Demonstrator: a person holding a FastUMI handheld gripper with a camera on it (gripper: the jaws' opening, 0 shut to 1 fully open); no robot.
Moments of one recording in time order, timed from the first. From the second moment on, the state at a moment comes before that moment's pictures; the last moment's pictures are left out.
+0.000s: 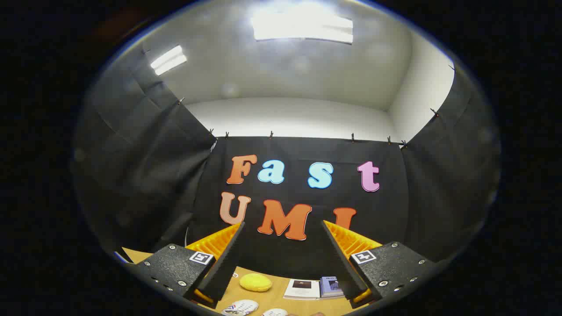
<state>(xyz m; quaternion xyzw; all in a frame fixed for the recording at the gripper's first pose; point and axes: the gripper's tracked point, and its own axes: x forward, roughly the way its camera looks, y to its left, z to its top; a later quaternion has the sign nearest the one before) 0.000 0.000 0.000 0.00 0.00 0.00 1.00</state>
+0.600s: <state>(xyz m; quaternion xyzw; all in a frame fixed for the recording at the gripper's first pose) 0.004 -0.008 -0.013 0.01 0.03 -0.02 1.00</state>
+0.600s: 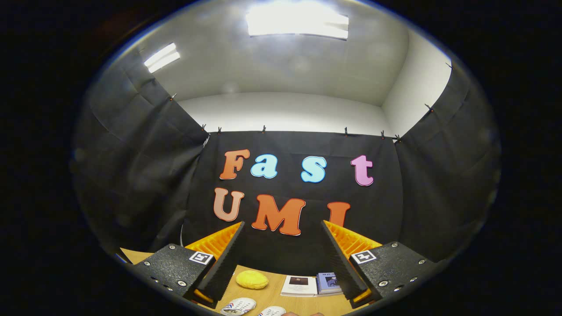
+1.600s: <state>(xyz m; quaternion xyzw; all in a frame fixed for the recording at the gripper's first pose) -0.004 0.090 -0.099 0.10 0.14 0.13 0.98</state>
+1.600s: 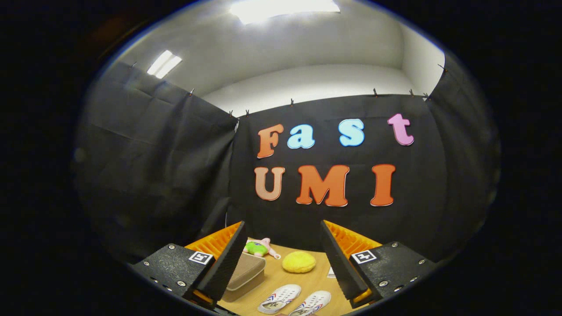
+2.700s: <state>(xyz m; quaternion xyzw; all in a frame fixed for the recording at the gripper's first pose) -0.033 0.244 -0.284 0.44 0.44 0.29 0.73</state>
